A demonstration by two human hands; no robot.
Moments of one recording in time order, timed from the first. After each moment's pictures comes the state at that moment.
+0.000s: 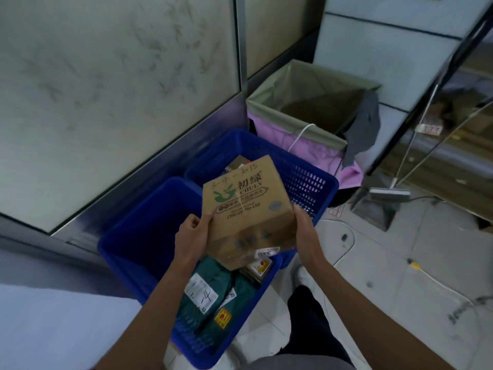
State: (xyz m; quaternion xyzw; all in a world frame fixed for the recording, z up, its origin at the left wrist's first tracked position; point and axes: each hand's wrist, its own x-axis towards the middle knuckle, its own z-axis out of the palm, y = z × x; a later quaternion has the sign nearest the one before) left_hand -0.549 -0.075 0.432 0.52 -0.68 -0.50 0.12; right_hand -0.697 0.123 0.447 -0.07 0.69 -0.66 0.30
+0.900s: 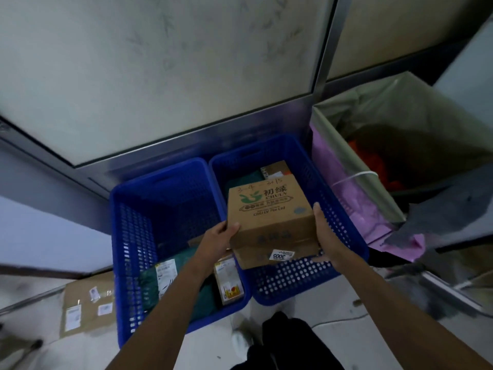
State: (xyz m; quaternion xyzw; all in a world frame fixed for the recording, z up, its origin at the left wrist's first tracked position) left_hand -0.726 -0.042 0.409 0.61 -0.43 -0.65 0.15; right_hand -0.971 0.045 0.415 -0.13 0.74 -0.38 0.54
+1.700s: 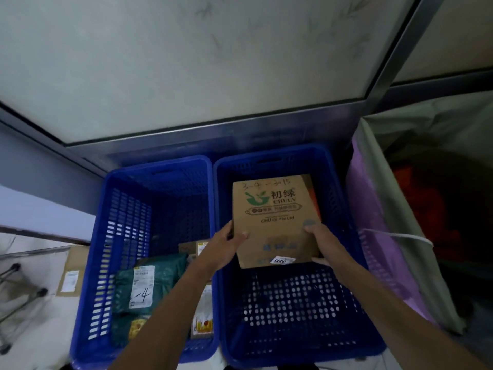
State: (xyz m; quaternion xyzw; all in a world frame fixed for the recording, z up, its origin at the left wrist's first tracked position) left_hand -0.815 -0.140 0.320 0.64 -0.45 -0.61 0.11; right_hand -1.073 -0.111 0.291 -0.18 0.70 -0.26 0.64
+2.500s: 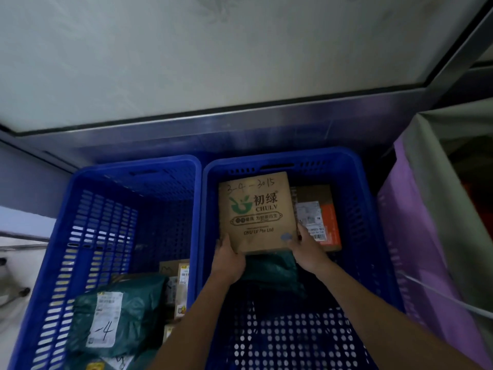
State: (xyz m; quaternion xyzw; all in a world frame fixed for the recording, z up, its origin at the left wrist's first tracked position) left_hand -0.837 -0.211 0.139 0.76 -0.41 -0.50 0.07; right_hand -1.062 -0.229 0.092 -0.39 0.64 -0.16 0.64
